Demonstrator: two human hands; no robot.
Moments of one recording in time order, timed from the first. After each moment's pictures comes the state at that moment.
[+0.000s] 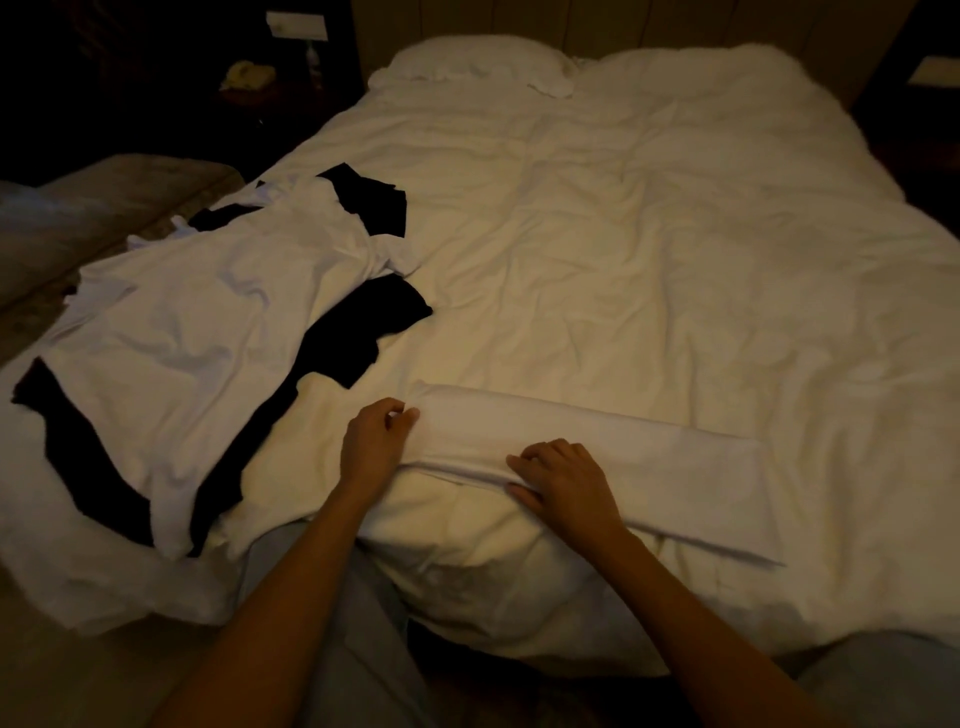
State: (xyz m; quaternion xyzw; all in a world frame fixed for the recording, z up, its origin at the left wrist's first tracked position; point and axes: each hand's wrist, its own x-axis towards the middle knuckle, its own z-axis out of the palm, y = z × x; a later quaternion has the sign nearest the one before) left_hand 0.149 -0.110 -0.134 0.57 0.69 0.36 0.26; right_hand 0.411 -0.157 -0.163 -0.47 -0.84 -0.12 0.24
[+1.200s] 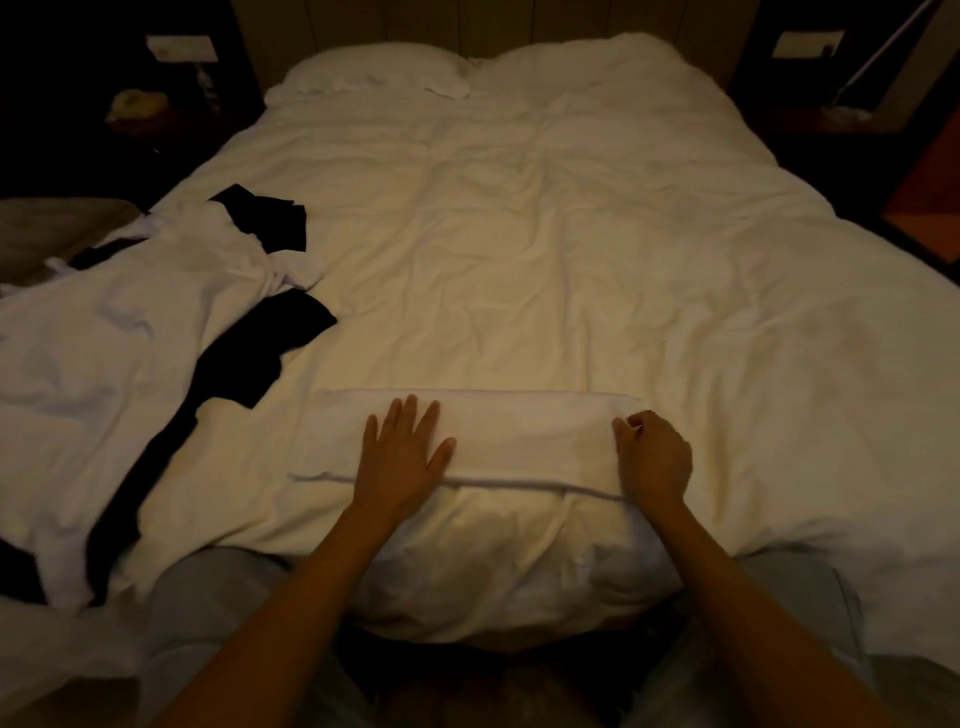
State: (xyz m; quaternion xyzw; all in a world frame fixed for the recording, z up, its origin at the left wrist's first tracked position) left_hand 0.273 -0.143 -0.135 0.80 0.59 0.06 0.07; right_hand 0.577 -0.196 -0.142 -0.85 -0.44 0.03 0.28
